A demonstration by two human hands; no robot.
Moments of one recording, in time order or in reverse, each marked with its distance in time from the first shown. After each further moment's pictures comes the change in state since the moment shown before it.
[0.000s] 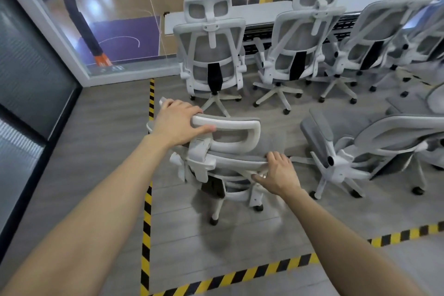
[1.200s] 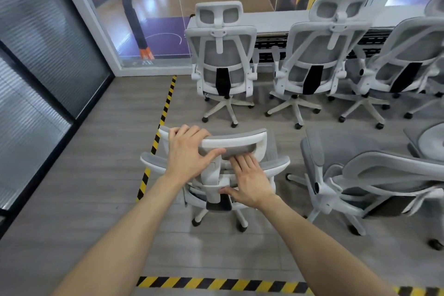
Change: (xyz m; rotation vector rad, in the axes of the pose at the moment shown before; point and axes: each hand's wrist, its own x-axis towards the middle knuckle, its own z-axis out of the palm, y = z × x) left_hand 0.012 0.220 0.052 -0.134 0.427 -0.251; right_hand 0.043 0.101 -0.043 -0.125 0.106 -0.647
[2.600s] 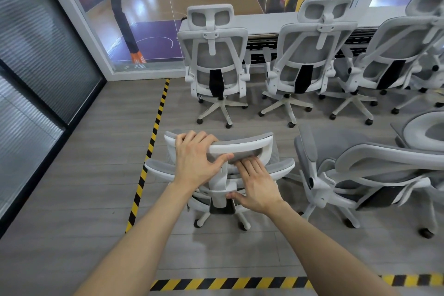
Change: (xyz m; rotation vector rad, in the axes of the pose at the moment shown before) left_hand -0.018 0.030 0.001 -0.021 -0.006 0.013; right_hand -0.040 0.006 -0.006 0.017 0.006 0.054
